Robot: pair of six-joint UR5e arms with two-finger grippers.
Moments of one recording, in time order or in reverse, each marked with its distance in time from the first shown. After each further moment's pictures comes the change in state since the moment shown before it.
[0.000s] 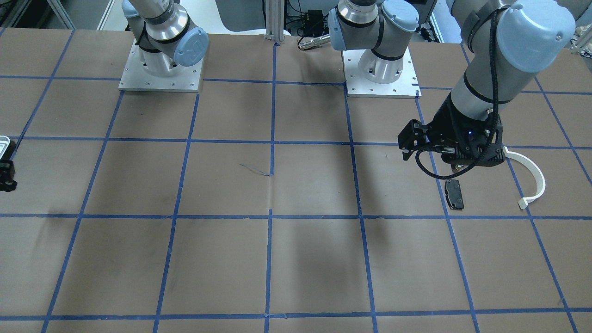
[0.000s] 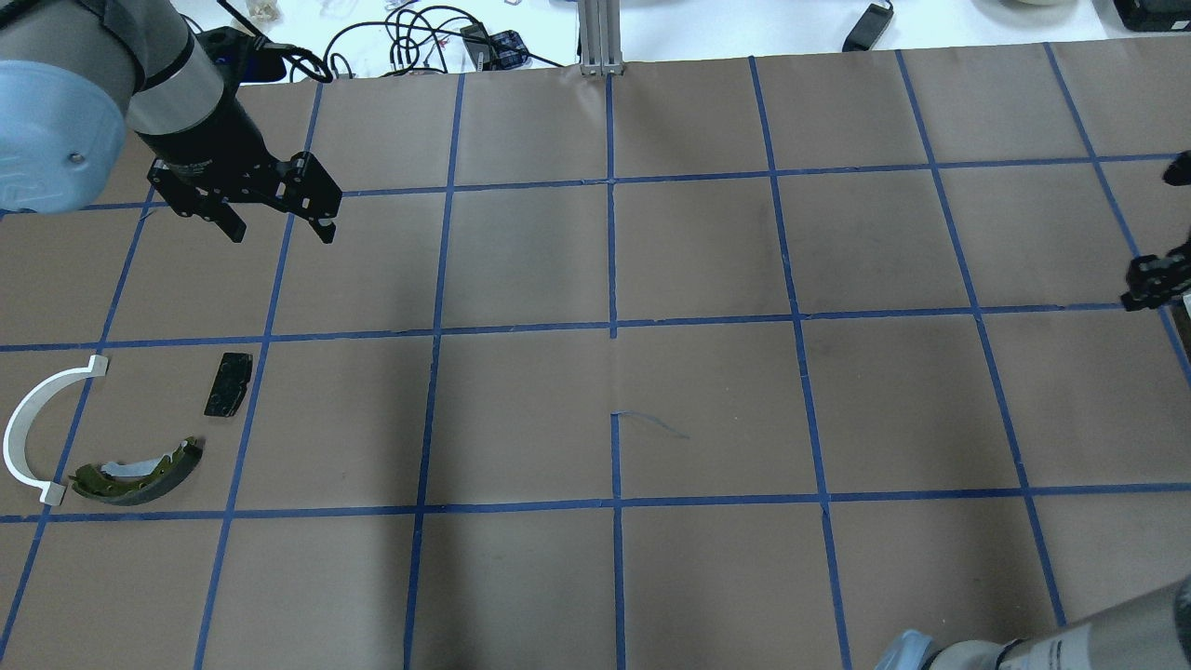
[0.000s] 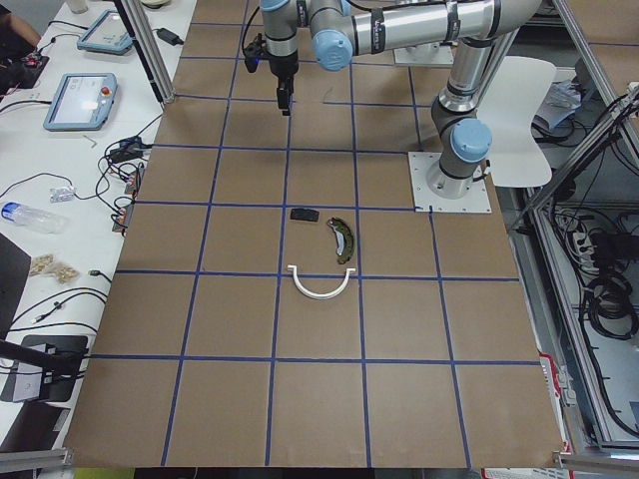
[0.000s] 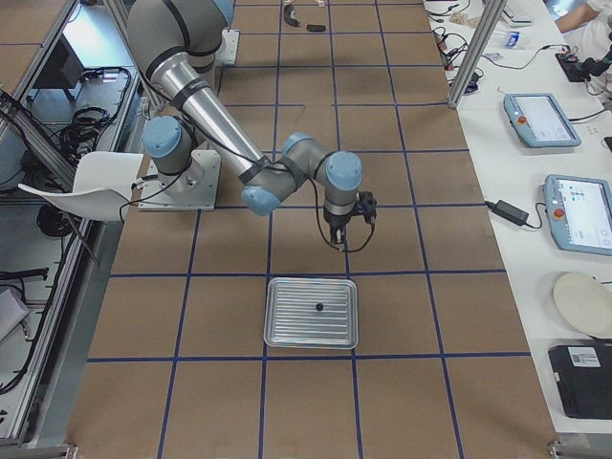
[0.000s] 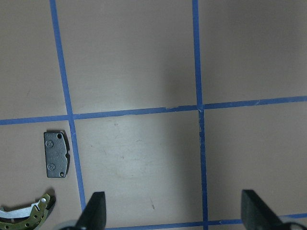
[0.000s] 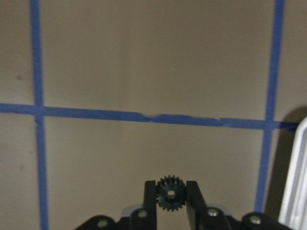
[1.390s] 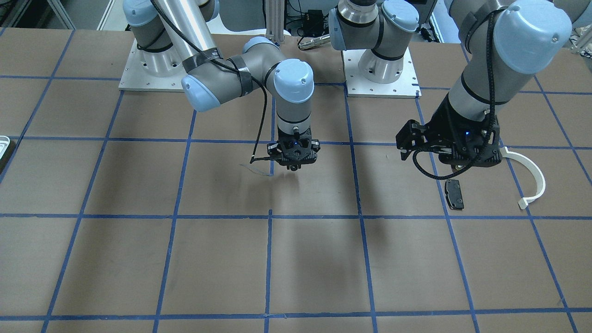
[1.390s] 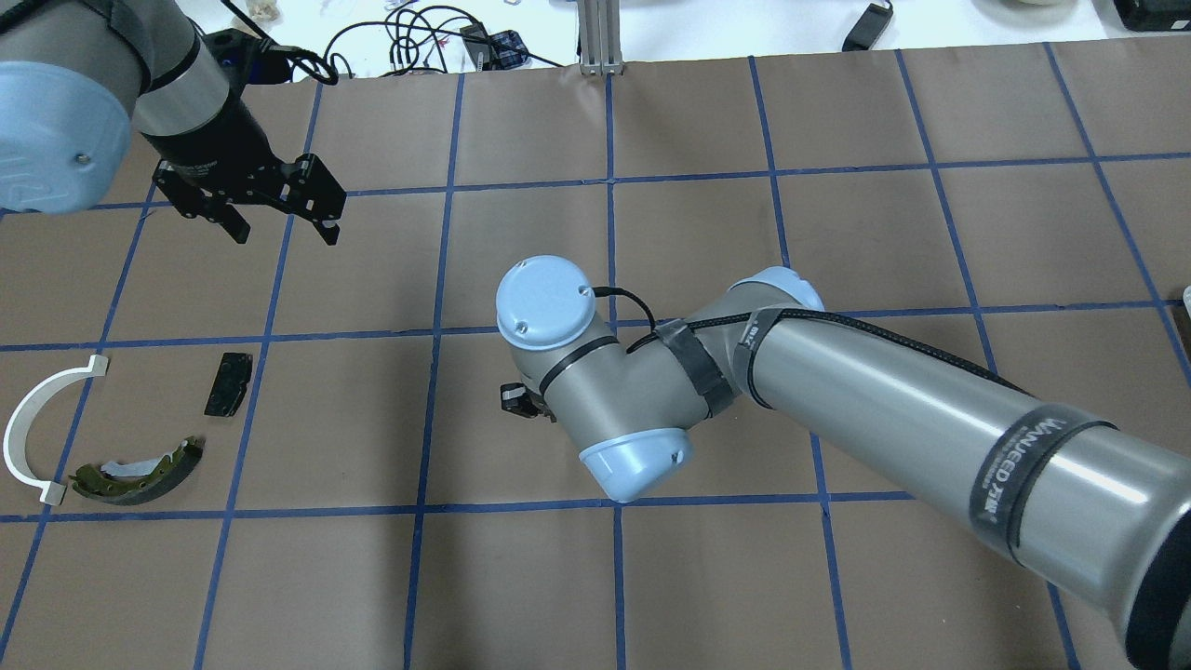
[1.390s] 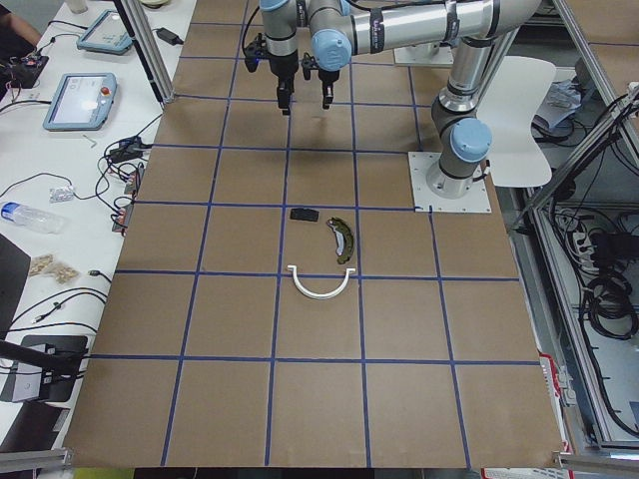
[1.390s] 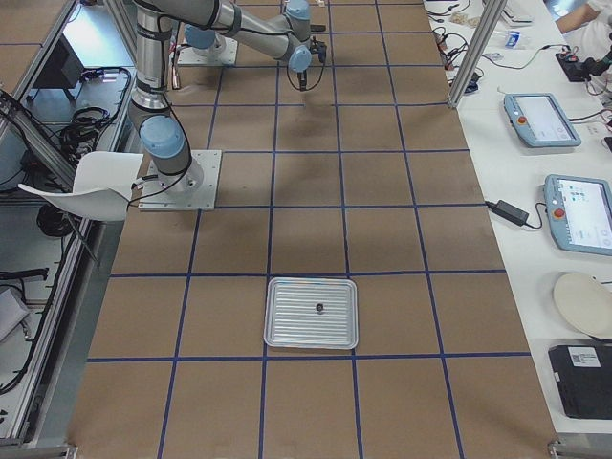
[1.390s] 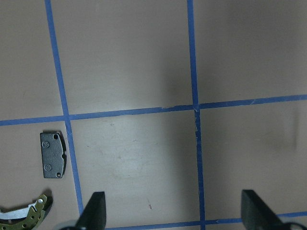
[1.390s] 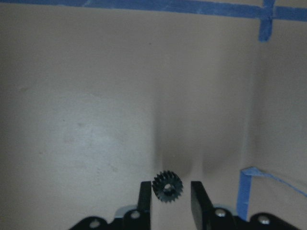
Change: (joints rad) left arm -0.004 -0.004 -0.007 -0.002 -0.001 0.000; right arm 1.183 0.130 0.035 -0.259 0.007 1.166
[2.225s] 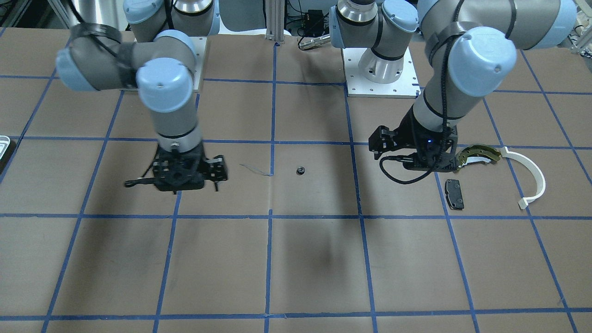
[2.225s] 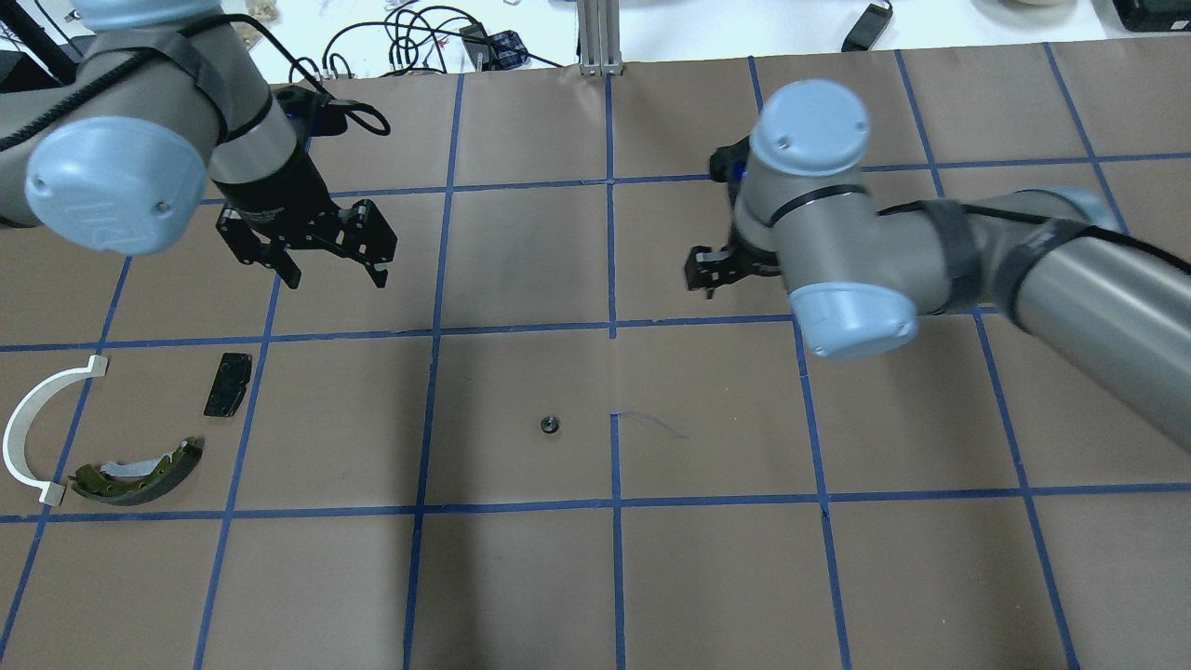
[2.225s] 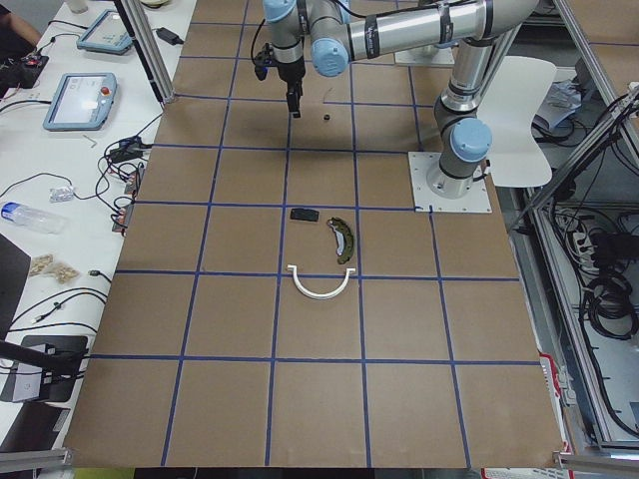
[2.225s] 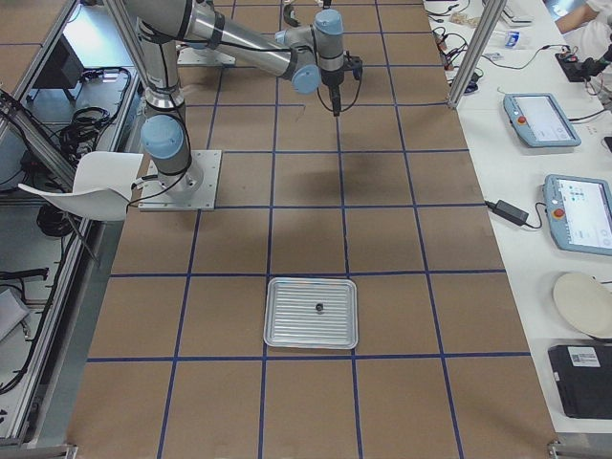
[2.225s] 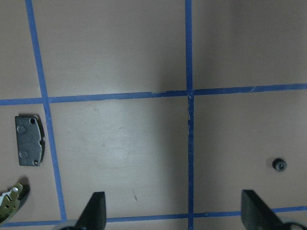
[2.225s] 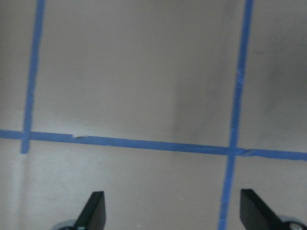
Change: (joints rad) left arm -0.104 -0.016 -0.101 0.041 -0.011 -0.120; right arm -0.546 -0.230 0.037 0.158 -0.048 -0.554
